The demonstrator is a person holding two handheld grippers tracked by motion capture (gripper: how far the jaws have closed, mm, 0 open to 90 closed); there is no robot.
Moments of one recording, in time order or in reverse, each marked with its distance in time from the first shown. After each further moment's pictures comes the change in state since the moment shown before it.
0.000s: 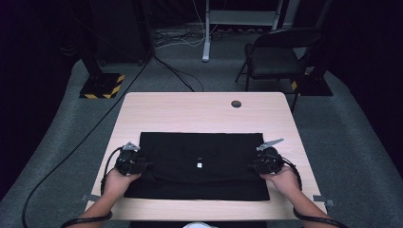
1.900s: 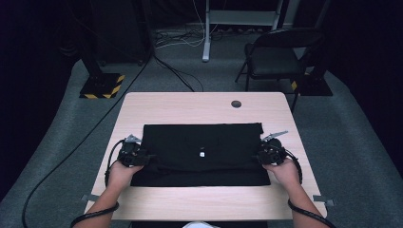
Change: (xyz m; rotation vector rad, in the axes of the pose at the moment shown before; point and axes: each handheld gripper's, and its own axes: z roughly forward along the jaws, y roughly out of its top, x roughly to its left) left arm 0.004 0.017 0.006 -0.015 0.031 0.027; right arm -0.027 0.013 0.002 -0.021 -0.060 0.081
